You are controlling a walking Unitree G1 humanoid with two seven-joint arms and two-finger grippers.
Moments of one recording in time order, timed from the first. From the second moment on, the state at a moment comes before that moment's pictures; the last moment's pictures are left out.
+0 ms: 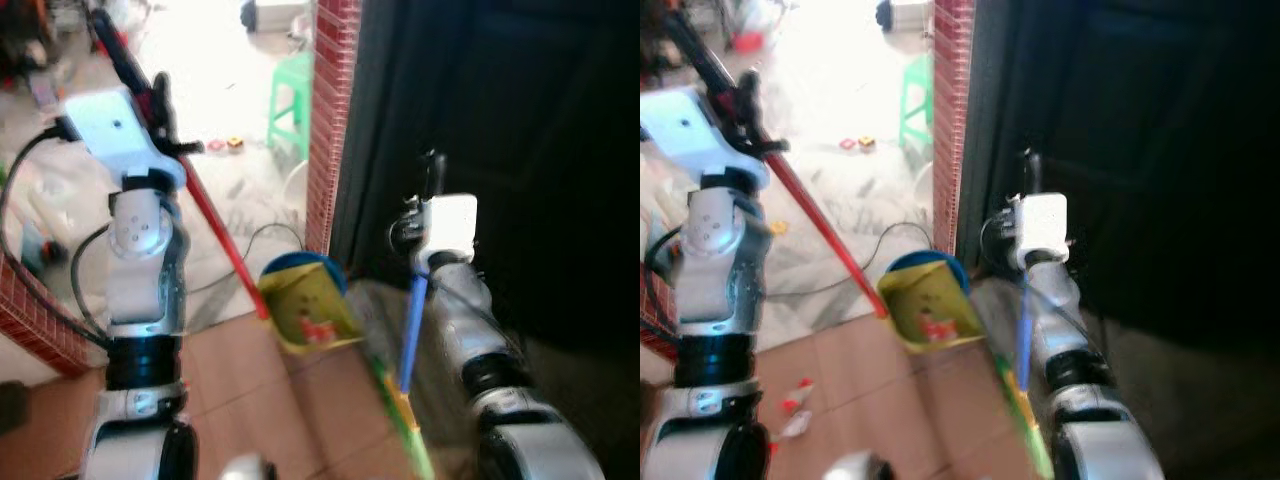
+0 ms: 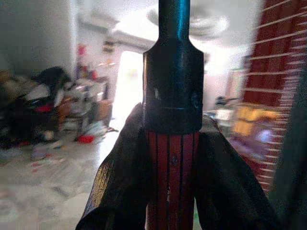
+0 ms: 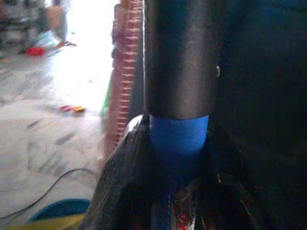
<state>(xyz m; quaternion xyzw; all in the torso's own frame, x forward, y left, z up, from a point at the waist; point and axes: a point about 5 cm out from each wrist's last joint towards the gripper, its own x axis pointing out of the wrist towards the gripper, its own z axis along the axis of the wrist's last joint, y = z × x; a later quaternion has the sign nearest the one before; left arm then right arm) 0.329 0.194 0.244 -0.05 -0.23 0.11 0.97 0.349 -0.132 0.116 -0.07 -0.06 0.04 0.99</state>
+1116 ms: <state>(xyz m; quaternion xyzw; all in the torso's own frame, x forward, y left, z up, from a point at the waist) 0.326 0.121 0.243 0.08 -0.27 -0.07 0.96 0.350 -0.134 0.119 -0.07 -0.06 0.03 1.00</state>
